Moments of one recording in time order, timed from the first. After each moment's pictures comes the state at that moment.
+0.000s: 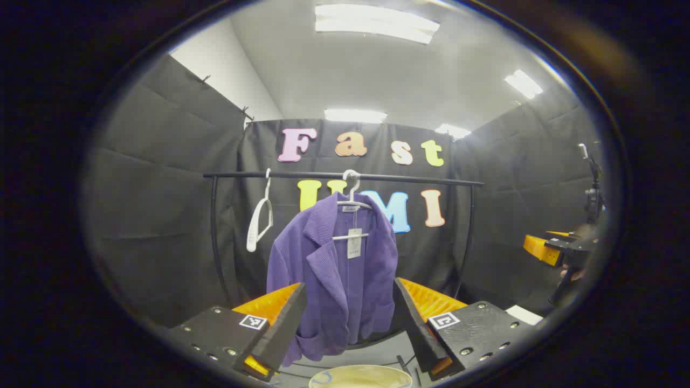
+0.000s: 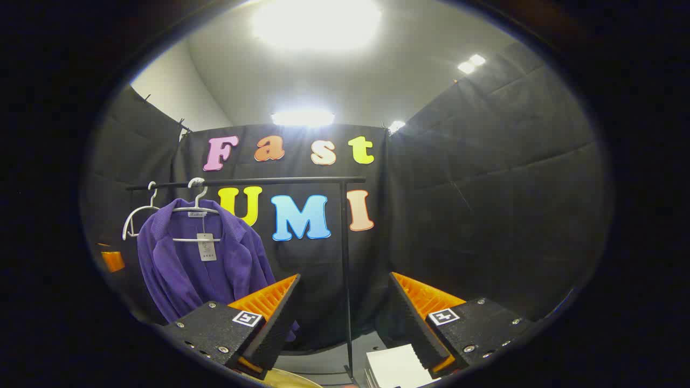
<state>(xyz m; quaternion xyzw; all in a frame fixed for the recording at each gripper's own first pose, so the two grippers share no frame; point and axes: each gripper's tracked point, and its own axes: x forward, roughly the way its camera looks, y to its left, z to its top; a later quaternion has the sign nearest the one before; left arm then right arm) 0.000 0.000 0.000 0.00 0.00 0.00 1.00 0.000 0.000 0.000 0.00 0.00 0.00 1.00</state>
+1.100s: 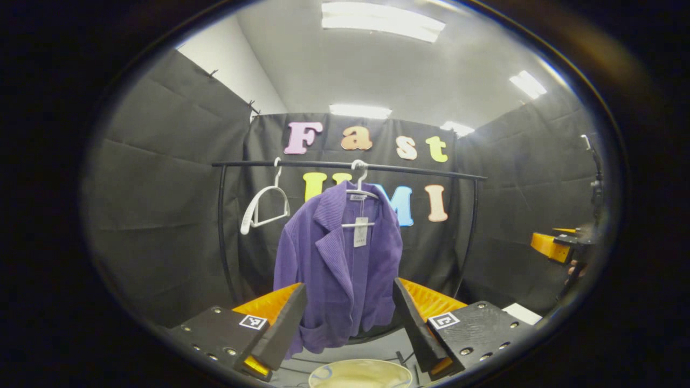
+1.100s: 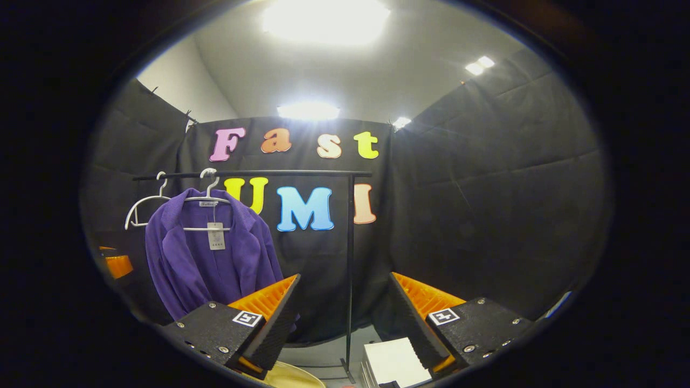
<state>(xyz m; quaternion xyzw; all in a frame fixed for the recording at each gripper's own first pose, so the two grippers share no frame) 0.006 0.013 -0.032 -0.01 0.02 0.02 1.00 -0.027 0.014 -0.006 -0.03 0.02 0.01 1.00</state>
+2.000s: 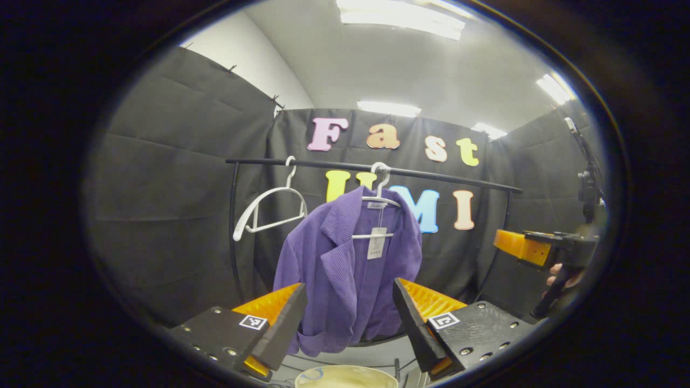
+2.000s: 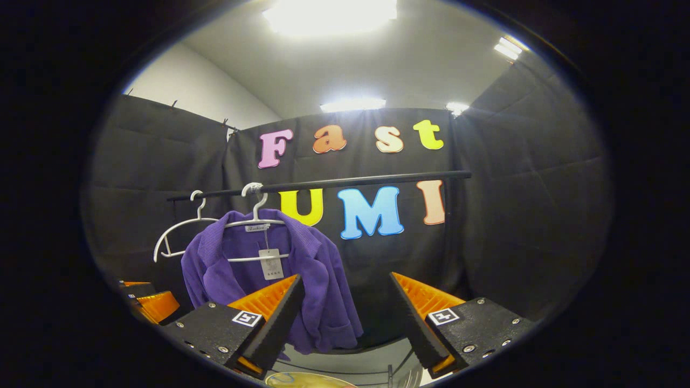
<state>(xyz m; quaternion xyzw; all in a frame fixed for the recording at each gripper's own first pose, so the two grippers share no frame) 0.052 0.020 0.001 -0.05 0.03 0.11 0.99 0.099 0.159 0.028 0.02 0.04 0.19 0.98</state>
